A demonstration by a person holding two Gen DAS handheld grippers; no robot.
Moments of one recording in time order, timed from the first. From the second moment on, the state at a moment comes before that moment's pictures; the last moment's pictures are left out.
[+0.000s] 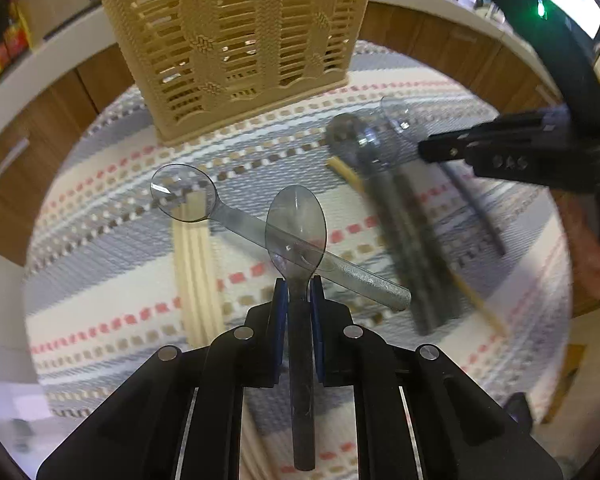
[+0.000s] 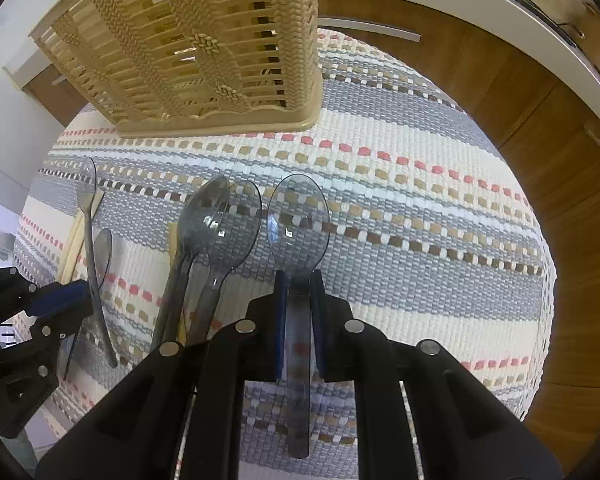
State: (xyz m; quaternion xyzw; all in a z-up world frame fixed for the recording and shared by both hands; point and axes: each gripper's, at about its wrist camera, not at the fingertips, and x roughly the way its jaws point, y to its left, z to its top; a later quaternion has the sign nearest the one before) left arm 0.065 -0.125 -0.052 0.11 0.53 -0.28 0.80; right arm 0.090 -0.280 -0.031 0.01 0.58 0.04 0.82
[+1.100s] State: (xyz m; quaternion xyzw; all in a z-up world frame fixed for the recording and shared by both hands) left arm 0.081 -0.062 0.166 -0.09 0.29 -0.39 0.87; right arm 0.050 -0.278 0.162 0.02 0.27 0.13 0.95
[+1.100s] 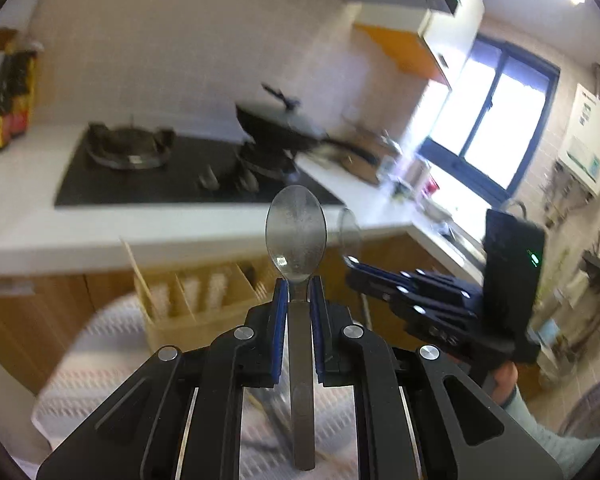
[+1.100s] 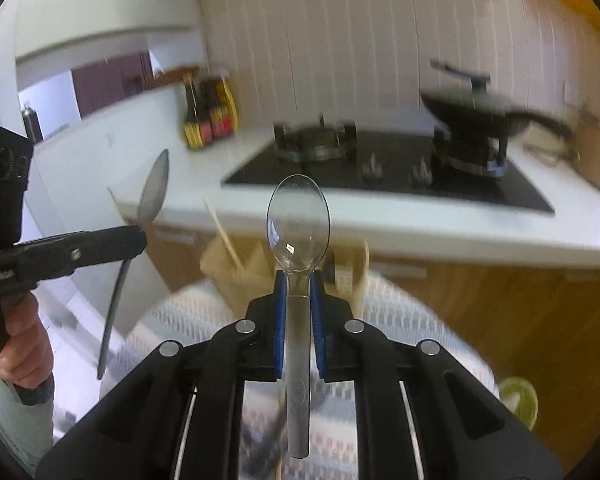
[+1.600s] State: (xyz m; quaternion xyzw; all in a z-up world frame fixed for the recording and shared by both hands) left arm 0.148 -0.070 0.156 -0.08 0.15 -0.27 0.95; right arm 0.133 -0.280 0.151 0.03 0.14 0.08 0.99
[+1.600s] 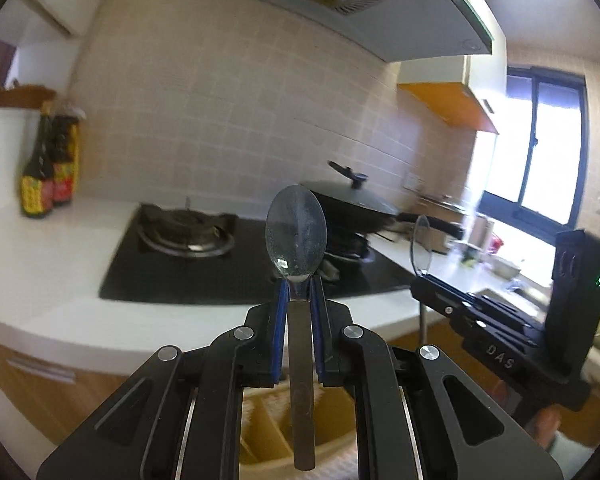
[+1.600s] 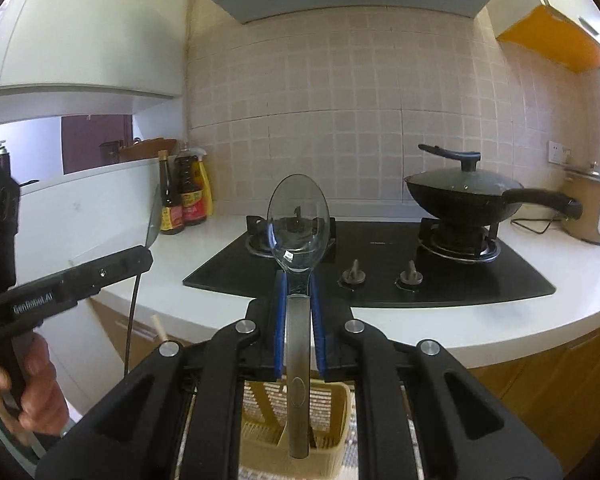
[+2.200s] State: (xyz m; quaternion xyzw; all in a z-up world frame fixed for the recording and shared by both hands) left arm 0.158 -0.076 0.111 -0.04 0.10 -0.21 0.97; right arm 0.154 -0.283 0.104 0.04 0.14 0.06 0.99
